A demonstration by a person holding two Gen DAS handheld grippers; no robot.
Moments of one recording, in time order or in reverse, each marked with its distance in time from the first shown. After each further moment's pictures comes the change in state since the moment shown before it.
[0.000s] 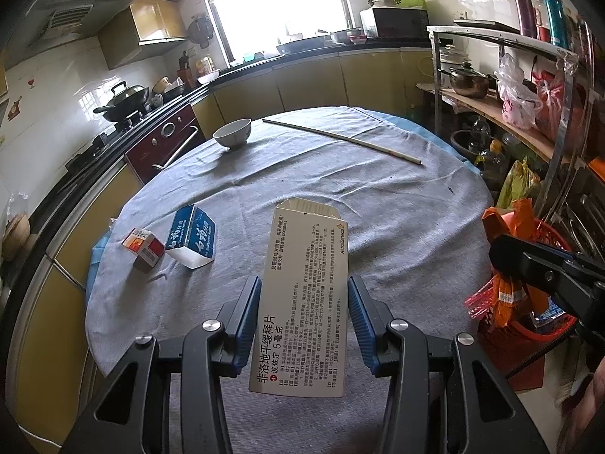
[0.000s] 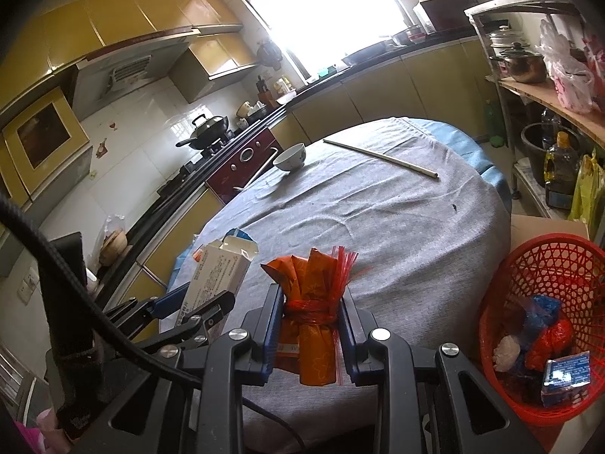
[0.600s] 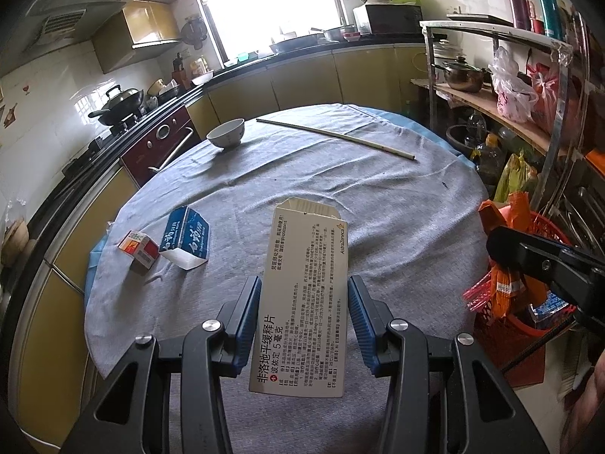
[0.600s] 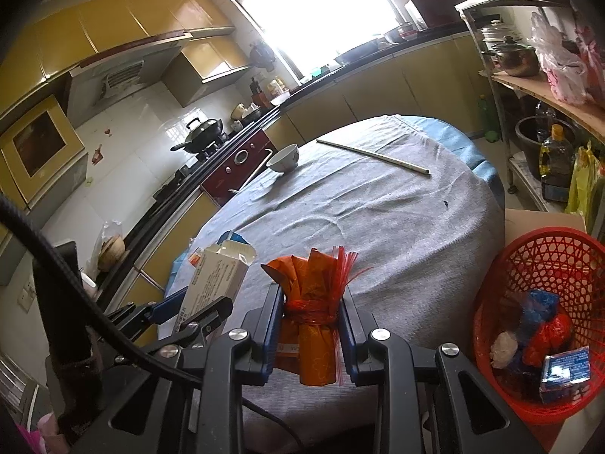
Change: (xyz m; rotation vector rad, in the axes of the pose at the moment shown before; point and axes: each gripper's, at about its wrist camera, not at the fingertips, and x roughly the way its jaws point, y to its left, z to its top) left arm 0.000 -0.010 0.000 0.023 0.005 -0.002; right arm 0.000 -0.011 0.000 0.028 -0.003 -0.005
